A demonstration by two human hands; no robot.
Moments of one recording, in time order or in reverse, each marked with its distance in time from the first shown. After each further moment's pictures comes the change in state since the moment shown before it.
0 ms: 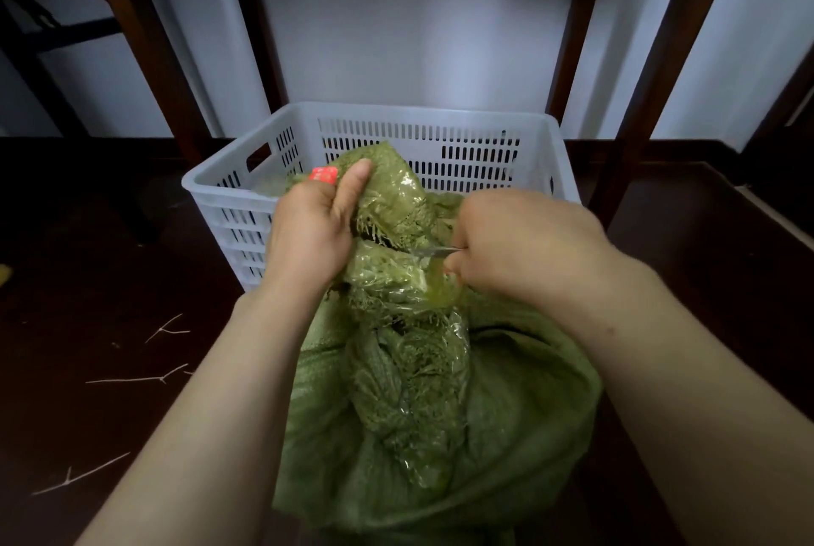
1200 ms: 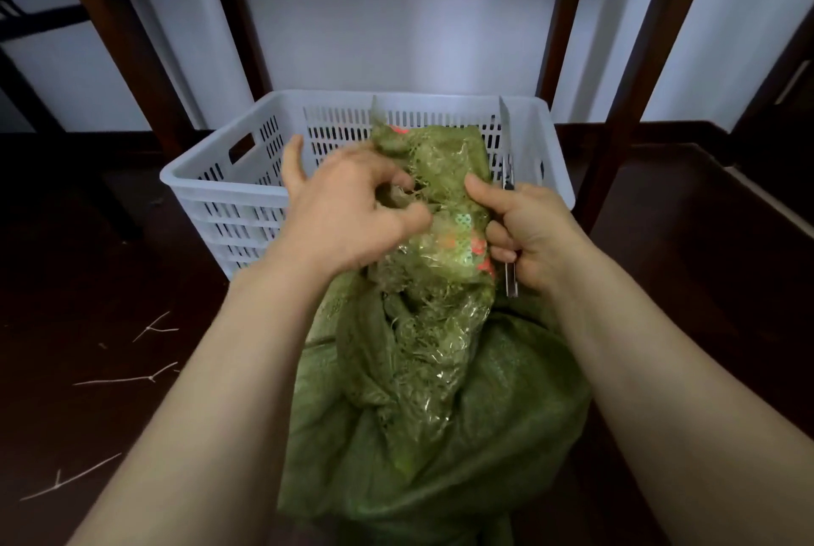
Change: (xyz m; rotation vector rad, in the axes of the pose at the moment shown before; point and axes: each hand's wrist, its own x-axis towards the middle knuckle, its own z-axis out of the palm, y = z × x) left_hand 0.002 0.034 0.010 0.378 -0.313 0.203; right_hand 0.060 0.058 0.071 1.830 0.086 0.333
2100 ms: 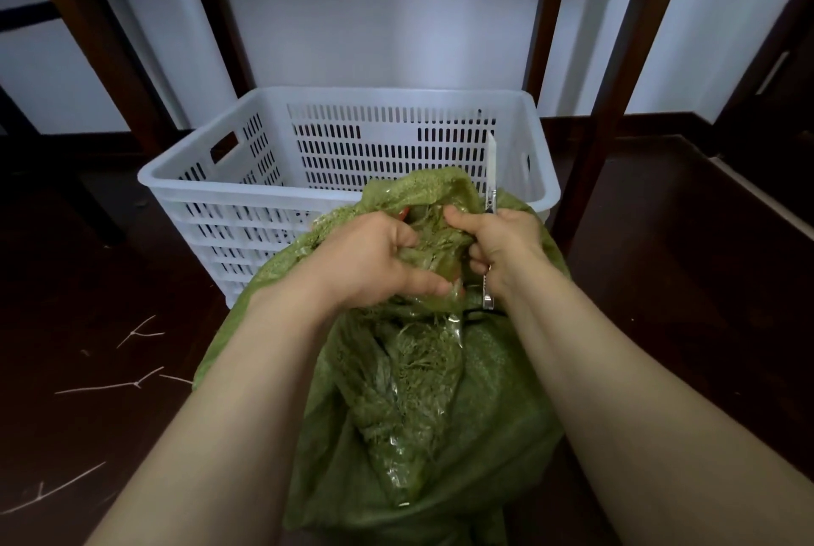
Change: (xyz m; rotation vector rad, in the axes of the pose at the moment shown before) left_hand -0.014 0.008 0.029 -0.221 -0.475 -0.098; right_hand 0.012 0.028 -0.004 -0.086 0.290 0.069
